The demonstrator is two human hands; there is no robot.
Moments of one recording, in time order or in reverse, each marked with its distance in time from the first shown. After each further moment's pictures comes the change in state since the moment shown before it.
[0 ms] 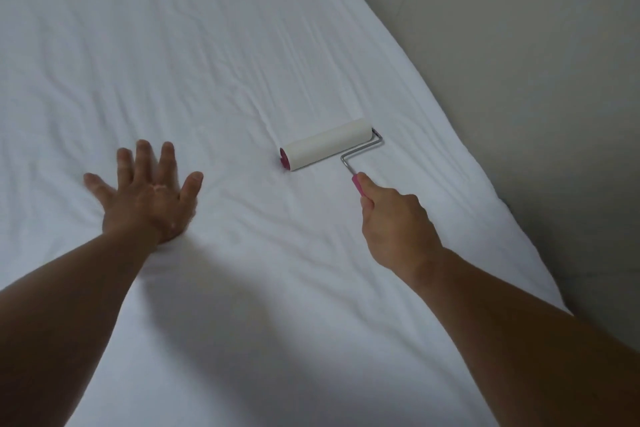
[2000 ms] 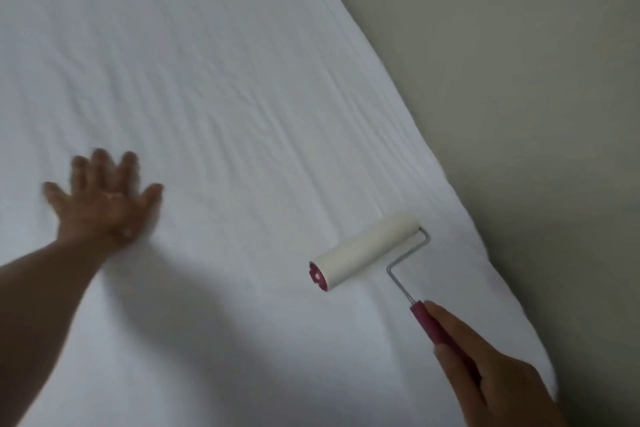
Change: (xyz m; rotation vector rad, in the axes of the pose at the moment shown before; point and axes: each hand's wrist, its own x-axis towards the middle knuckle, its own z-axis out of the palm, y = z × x) left_hand -0.060 -0.078 -0.010 -0.063 -0.050 -0.036; right_hand -0.269 -0.009 -0.121 0.087 -0.014 0.128
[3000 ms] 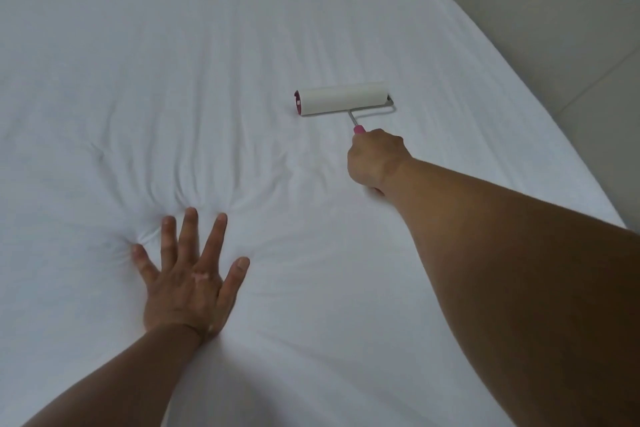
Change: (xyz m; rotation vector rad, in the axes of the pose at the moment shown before) left_hand 0.087 -0.033 0.052 -0.001 0.159 -0.099; right_hand 0.458 -0.313 0.171 -0.527 -0.242 -0.357
